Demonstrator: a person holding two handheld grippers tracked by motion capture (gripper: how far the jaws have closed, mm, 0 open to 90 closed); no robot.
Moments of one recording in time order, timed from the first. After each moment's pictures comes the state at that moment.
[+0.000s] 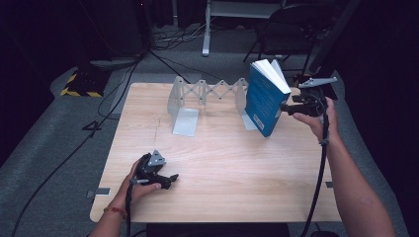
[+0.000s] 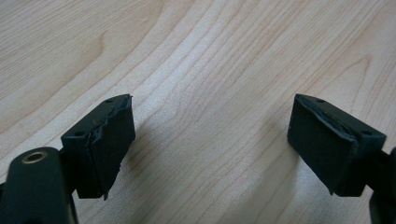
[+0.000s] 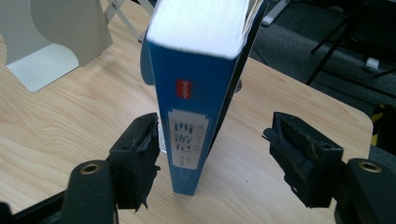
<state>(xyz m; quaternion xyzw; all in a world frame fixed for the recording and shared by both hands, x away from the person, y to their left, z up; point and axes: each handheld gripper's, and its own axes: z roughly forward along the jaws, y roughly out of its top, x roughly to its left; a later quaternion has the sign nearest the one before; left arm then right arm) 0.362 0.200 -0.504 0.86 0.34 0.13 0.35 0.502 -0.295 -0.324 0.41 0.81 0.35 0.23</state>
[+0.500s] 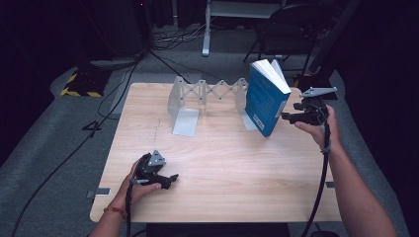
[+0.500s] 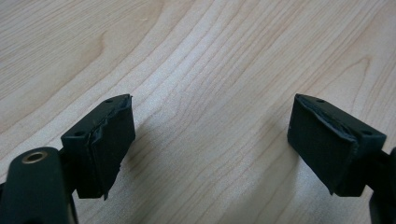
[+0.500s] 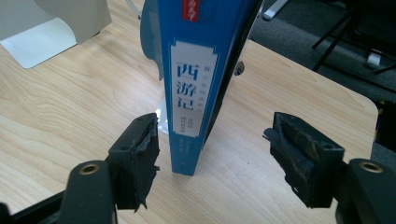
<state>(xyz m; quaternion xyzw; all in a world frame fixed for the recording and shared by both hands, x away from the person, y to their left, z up) 0.362 0.200 -0.504 0.86 0.34 0.13 0.35 0.489 -0.304 -0.344 0.40 0.82 0.34 0.23</state>
